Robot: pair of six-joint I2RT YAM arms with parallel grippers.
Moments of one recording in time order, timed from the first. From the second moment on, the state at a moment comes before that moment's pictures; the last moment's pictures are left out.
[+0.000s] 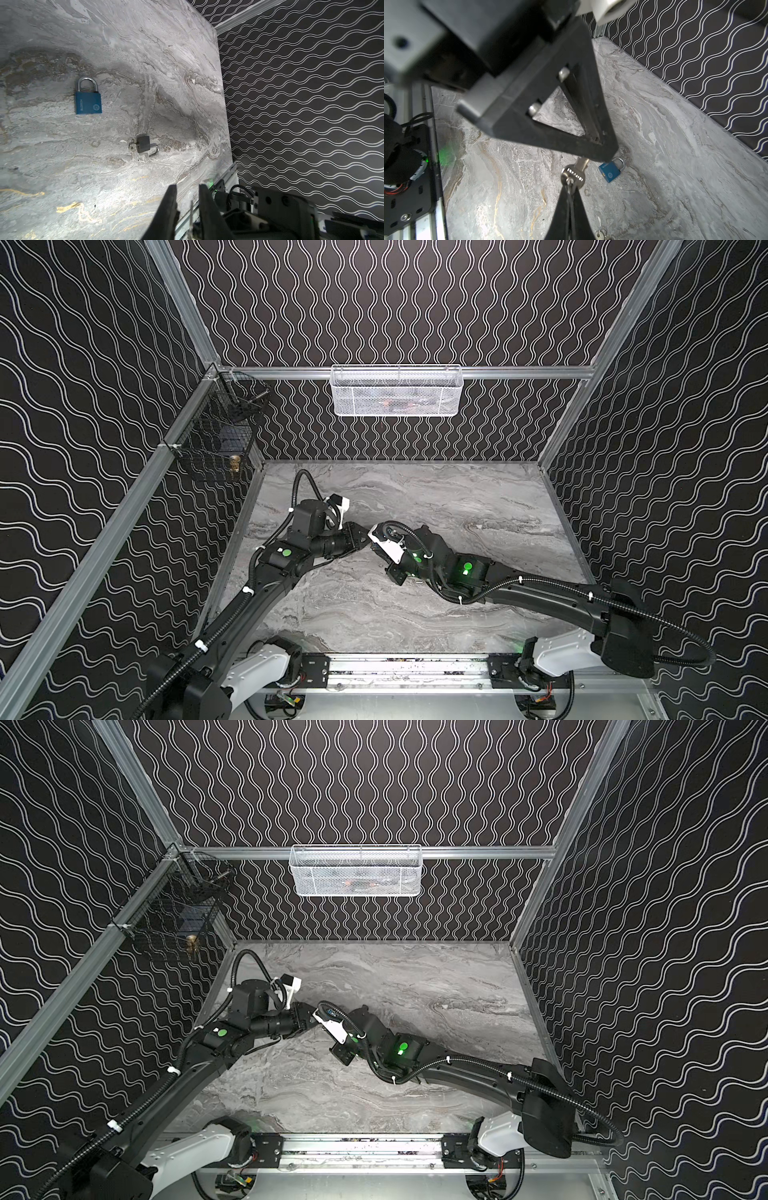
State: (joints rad) left arm -0.39 1.07 0.87 -0.41 0.55 -0.78; right arm 1.10 1.42 1.05 -0.12 0.11 -0.05
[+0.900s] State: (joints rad) left arm -0.40 1.12 0.89 -0.39 0.52 -0.77; right arm 1.10 1.42 1.06 -0.13 0.19 -0.07
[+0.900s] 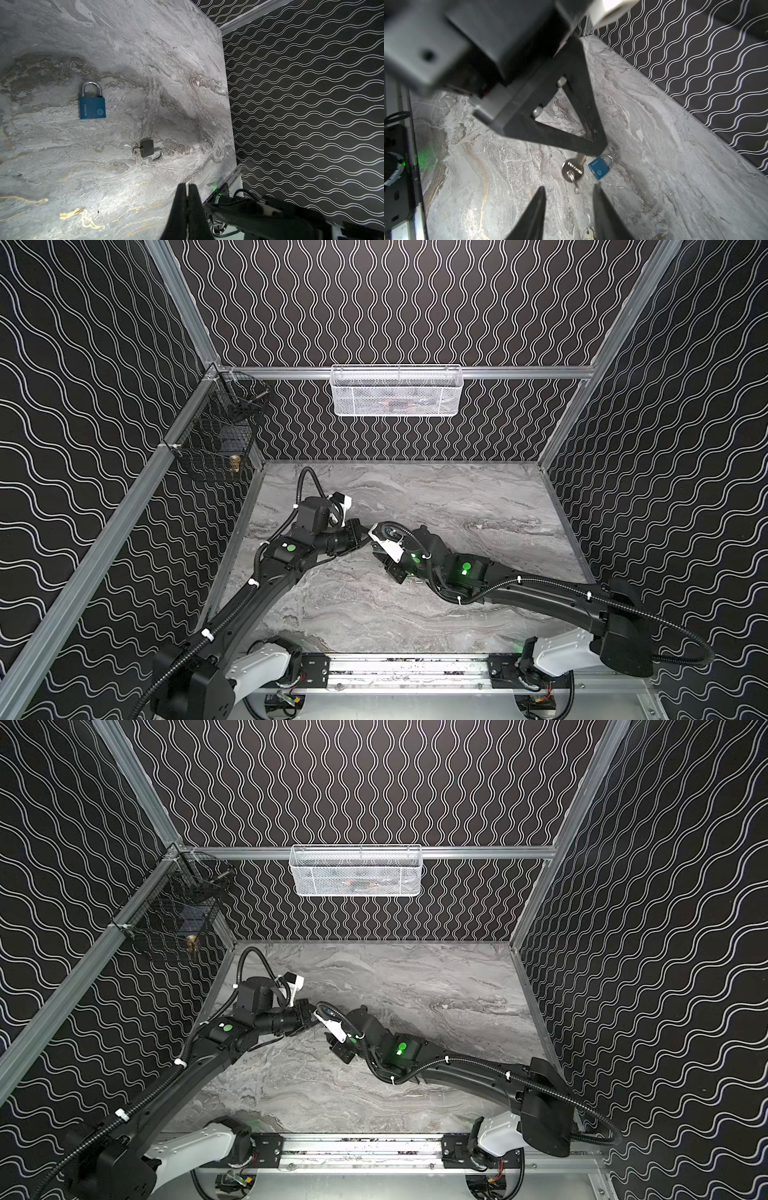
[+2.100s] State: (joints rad) left arm -0.48 1.18 0.72 0.34 0.56 -0.62; right arm 0.61 1.25 0.83 0.24 -0.72 0.63
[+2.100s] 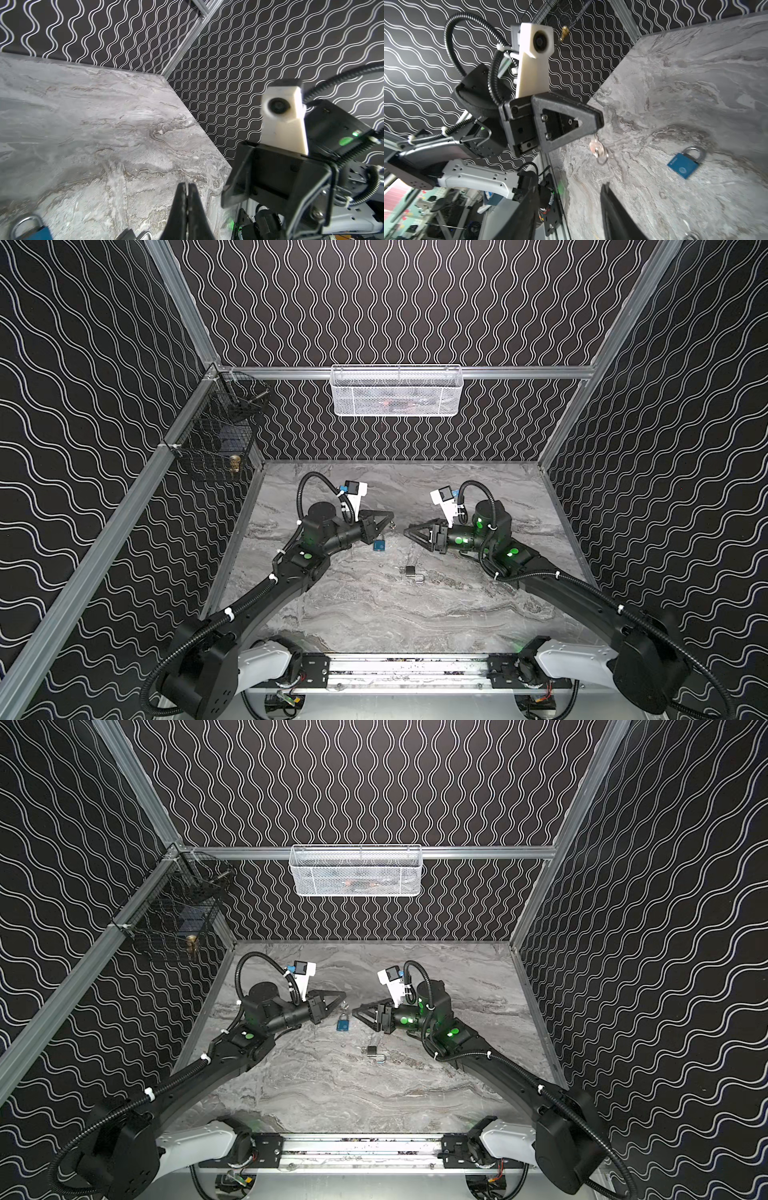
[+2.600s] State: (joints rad) left arm -0.50 1.16 0.72 0.41 0.58 -0.62; right arm 0.61 1.37 0.87 0.35 -0.78 0.68
